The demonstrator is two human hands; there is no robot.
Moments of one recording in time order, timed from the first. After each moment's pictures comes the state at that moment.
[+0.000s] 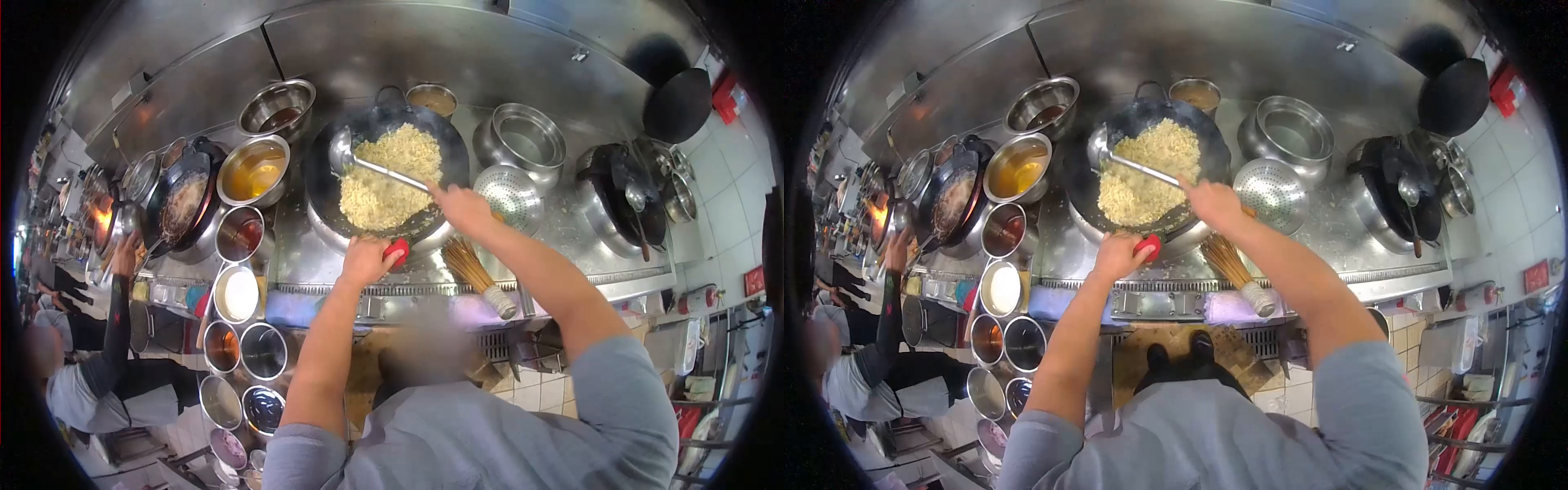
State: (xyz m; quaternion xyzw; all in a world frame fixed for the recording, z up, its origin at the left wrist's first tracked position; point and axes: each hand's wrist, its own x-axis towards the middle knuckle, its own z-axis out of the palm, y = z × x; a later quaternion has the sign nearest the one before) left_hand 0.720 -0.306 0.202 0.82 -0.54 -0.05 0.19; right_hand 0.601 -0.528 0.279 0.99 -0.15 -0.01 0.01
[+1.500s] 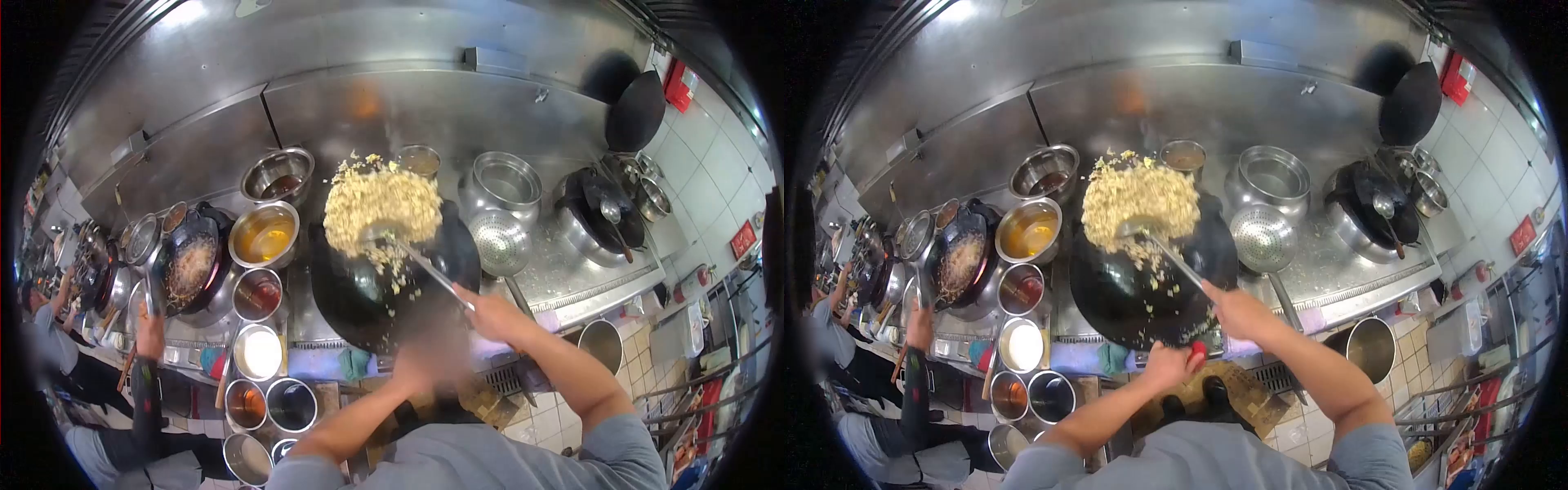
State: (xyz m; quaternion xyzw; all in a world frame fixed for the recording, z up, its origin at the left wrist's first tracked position) left_hand 0.608 -0.253 0.204 0.64 -0.63 0.15 0.42; right_hand 0.503 -0.403 0.352 0.94 -0.26 -0.08 -0.23
